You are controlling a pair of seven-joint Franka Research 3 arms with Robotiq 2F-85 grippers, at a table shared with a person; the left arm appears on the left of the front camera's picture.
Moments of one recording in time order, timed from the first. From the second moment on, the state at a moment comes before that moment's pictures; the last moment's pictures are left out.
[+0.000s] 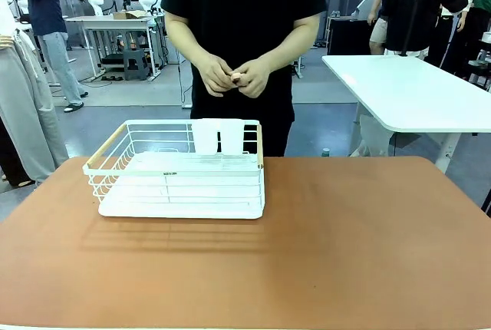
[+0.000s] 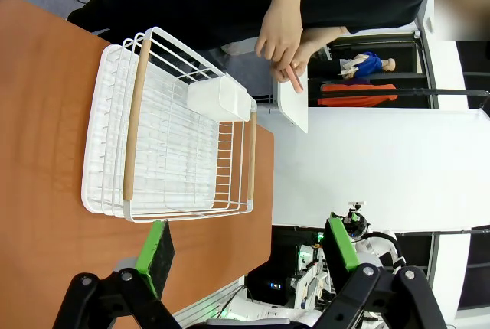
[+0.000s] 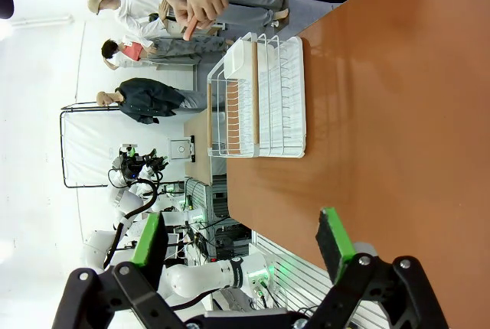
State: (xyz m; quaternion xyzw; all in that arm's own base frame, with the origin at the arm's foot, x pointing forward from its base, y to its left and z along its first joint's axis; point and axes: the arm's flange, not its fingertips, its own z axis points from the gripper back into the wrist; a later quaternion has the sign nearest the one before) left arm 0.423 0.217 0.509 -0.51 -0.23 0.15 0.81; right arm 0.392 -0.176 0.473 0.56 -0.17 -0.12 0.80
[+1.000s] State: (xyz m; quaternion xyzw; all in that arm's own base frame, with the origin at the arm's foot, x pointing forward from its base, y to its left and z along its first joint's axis) left arm 0.423 0.217 0.509 -0.51 -0.23 0.15 0.81; right arm 0.392 -0.176 0.473 0.56 -0.17 -0.12 0.80
